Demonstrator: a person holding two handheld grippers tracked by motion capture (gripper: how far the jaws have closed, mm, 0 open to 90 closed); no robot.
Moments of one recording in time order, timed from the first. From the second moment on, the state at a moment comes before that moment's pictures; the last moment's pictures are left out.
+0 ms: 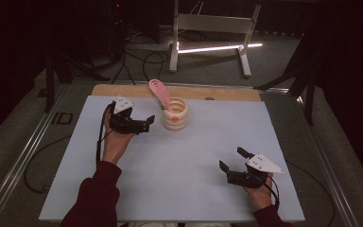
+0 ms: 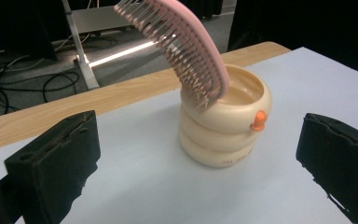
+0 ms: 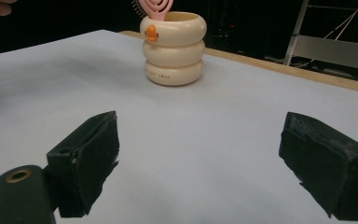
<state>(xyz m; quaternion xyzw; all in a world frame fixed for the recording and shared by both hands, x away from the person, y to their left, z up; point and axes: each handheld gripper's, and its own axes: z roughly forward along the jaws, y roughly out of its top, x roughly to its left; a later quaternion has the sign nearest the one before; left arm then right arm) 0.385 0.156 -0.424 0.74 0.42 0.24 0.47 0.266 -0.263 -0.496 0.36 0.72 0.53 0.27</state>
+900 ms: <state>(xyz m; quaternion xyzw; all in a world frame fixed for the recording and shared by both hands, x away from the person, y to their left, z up) 0.328 0.187 -0.459 0.73 0.41 0.26 0.48 0.266 -0.264 -0.492 0.37 0.72 0.53 0.27</state>
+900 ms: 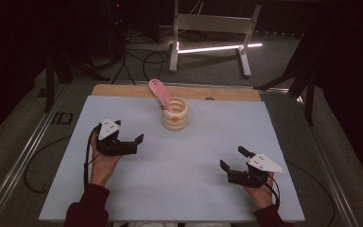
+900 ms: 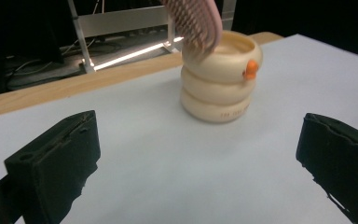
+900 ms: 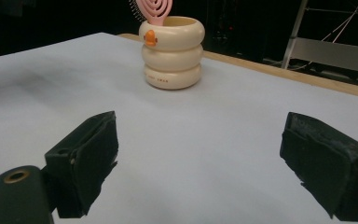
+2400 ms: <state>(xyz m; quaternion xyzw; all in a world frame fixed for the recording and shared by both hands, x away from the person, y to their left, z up) 0.257 0.249 -0.487 0.69 0.41 0.32 0.50 0.267 -0.278 -0.487 0.38 0.70 0.53 0.28</state>
